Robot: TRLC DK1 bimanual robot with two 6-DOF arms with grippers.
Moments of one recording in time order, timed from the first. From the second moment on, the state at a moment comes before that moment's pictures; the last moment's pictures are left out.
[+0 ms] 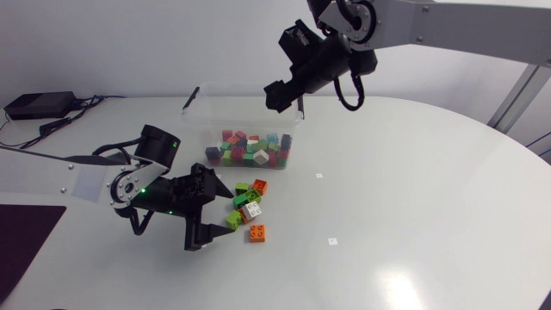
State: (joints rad) left arm -0.32 1.69 0.76 -0.12 0.57 1.08; right arm 0.48 1.95 1.78 -0.59 -0.16 -0.27
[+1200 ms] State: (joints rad) left arm -0.35 1.81 0.80 -0.19 0.53 1.15; right arm 0.54 1.73 1.32 -0.46 -0.19 -0.28
